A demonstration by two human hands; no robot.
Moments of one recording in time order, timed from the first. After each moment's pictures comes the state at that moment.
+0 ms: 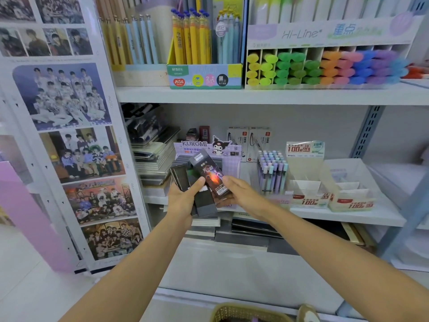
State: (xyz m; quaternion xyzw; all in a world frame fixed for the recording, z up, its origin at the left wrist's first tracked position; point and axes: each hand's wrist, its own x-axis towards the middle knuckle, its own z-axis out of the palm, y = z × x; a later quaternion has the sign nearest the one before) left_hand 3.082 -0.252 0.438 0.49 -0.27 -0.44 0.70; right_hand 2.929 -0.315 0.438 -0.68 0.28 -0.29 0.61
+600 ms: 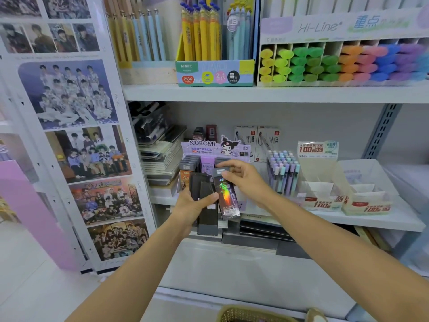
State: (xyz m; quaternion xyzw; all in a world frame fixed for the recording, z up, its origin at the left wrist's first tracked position) left_hand 3.105 -0.253 0.423 0.57 -0.39 -0.45 0.57; right_hand 2.948 -0.338 0.456 -0.74 0.32 -0.39 0.46
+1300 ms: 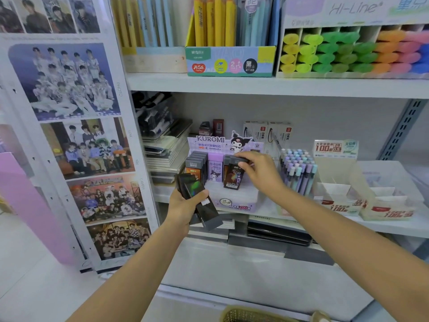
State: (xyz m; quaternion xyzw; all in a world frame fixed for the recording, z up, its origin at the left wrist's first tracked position) left_hand 3.135 -0.271 0.404 0.58 -0.27 -0.43 0.63; right_hand 2.954 -0.388 0.446 -0.83 0.37 -0.39 0.12
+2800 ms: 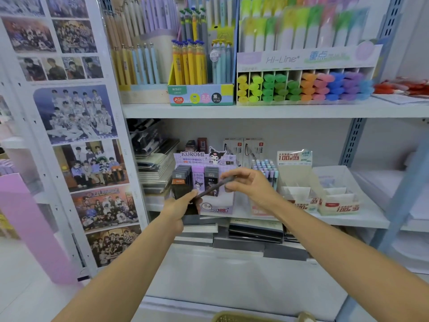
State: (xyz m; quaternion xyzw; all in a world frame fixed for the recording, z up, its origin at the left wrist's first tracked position) left_hand 3.086 -0.231 0.459 0.57 -0.23 -0.49 0.62; right_hand 2.887 -0.300 0.481 -0.70 0.24 -0.41 0.53
